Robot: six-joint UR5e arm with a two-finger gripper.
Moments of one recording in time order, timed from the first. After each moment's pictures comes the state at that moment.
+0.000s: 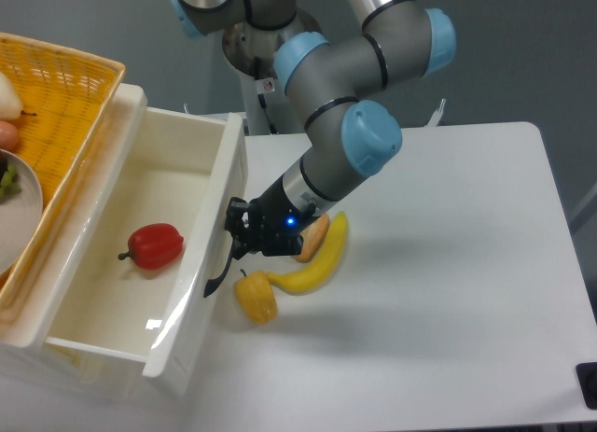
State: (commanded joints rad) arm 2.45 -1.87 -1.59 -1.40 0.93 0.73
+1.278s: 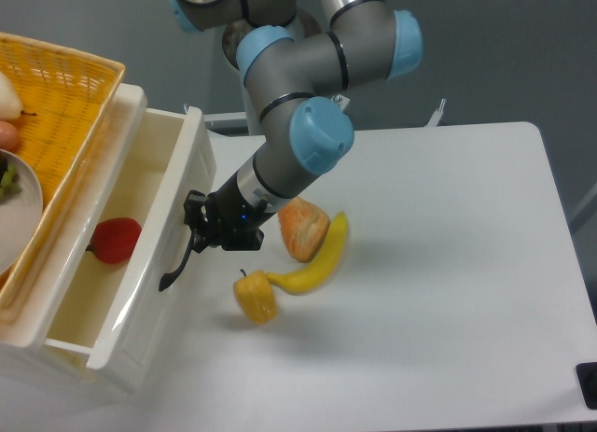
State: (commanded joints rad) arm 2.36 -1.86 -1.60 -1.40 0.94 0.67
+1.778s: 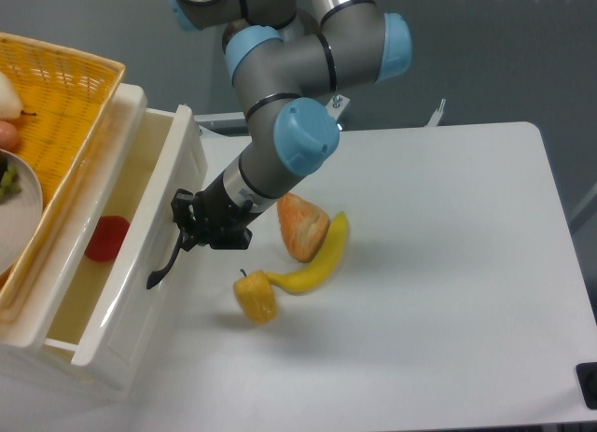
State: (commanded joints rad) arm 2.33 -1.85 -1.59 -1.39 0.94 0.63
